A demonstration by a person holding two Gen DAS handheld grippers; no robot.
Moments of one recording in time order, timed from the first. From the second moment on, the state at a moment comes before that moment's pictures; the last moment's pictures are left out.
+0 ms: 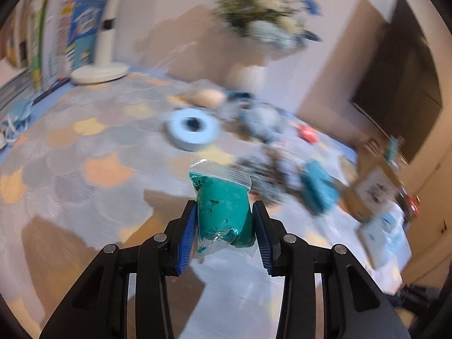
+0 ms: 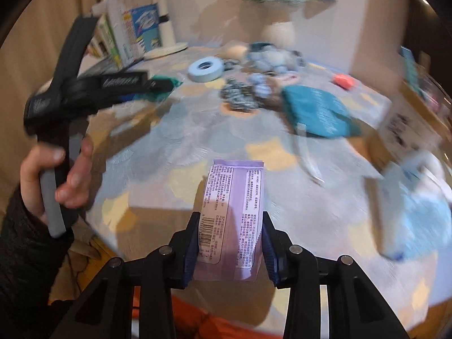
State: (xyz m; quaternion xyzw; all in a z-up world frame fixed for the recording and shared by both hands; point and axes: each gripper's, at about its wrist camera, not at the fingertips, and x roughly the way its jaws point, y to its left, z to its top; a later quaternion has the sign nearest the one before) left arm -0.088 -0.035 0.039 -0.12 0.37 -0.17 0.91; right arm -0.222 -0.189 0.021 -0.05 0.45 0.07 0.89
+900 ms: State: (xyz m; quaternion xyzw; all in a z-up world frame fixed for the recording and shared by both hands) left arm -0.186 -0.360 0.132 0.03 0.34 -0.46 0.82; right arm -0.356 -0.488 0.090 0.21 0.32 -0.15 0.91
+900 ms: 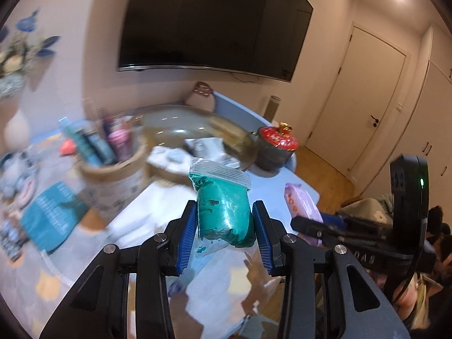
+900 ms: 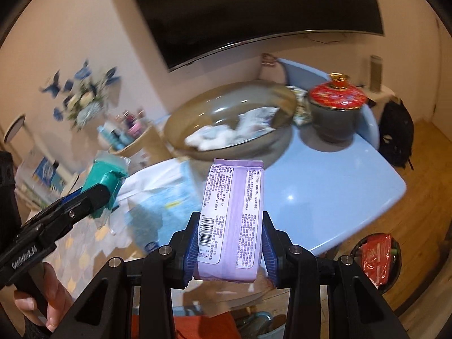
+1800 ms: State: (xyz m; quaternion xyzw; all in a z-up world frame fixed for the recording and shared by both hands) left arm -0.028 -0.439 0.157 -0.04 0.36 -0.40 0.84; right arm -0.189 -0.607 0.134 0.26 0.29 -0.17 0.91
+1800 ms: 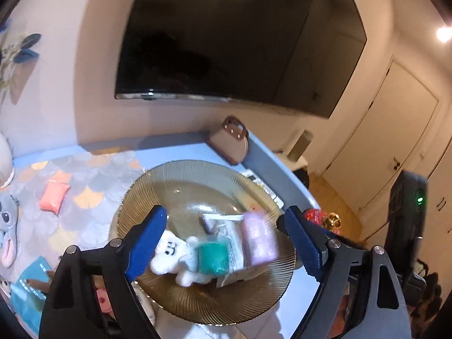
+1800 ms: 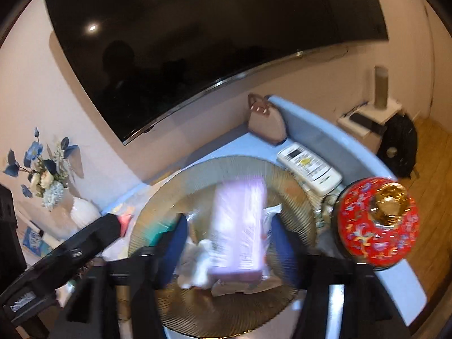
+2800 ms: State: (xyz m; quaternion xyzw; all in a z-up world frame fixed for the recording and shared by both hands) left arm -0.159 -0.193 0.105 -0.01 0.38 -0.39 0.83; right arm -0.248 -0.363 0.102 0.13 0.39 -0.06 0.91
